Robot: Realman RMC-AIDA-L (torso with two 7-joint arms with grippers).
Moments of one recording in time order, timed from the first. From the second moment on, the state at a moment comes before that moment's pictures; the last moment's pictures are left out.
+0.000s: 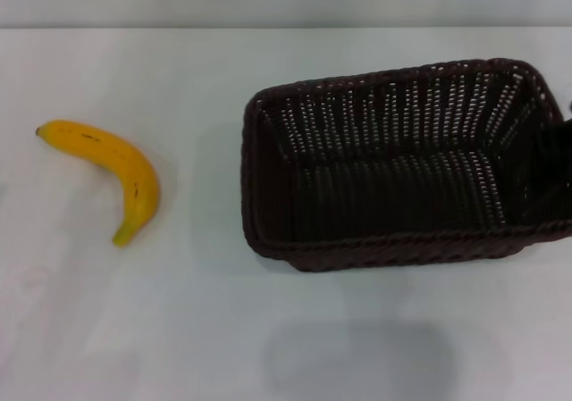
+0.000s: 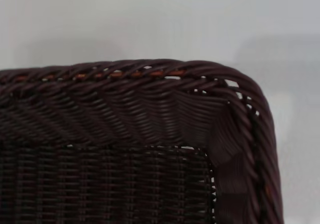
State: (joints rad) left arm -0.20 -2.08 0.84 0.11 -2.70 -1.80 2.78; right arm 0.70 2.02 -1.22 -1.42 0.41 1.79 0.10
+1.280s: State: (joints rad) left arm -0.18 -2.08 0.84 0.11 -2.70 -1.82 2.77; right arm 0.67 2.01 -1.46 -1.51 0.50 1.74 0.22
